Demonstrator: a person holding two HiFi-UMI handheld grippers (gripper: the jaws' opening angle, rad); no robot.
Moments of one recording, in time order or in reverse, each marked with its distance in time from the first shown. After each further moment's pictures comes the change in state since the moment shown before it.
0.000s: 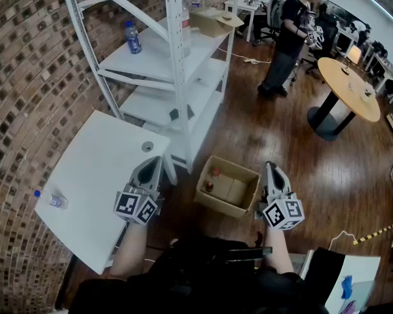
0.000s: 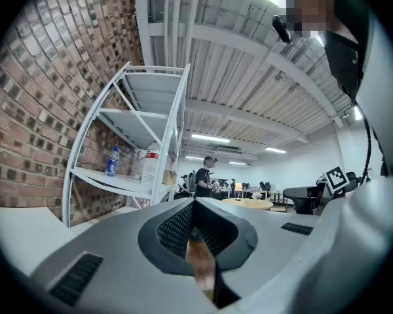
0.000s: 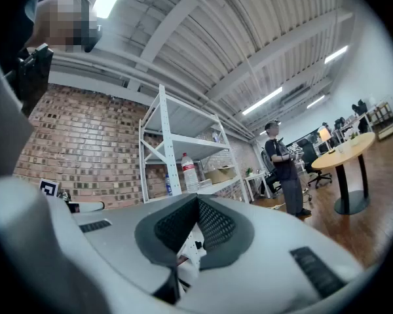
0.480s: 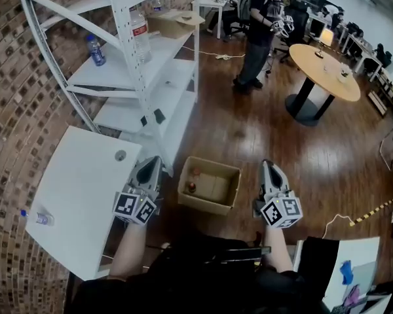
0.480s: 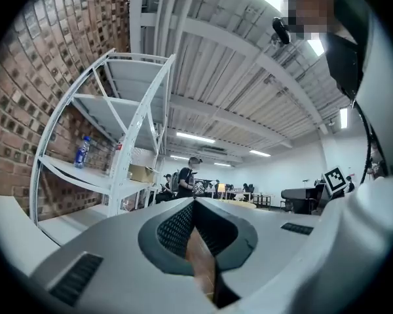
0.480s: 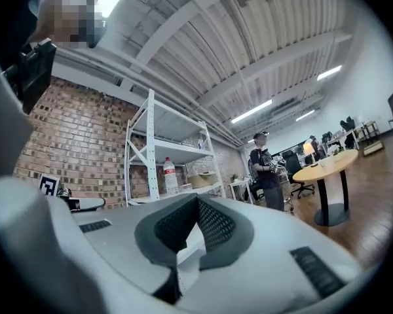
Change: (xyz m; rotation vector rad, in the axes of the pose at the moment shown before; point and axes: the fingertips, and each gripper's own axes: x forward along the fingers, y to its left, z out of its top) left arm 0.058 -0.089 -0.023 -0.027 0.000 -0.105; right arm -0.052 -0.082 0.025 -0.045 -0.012 -0.082
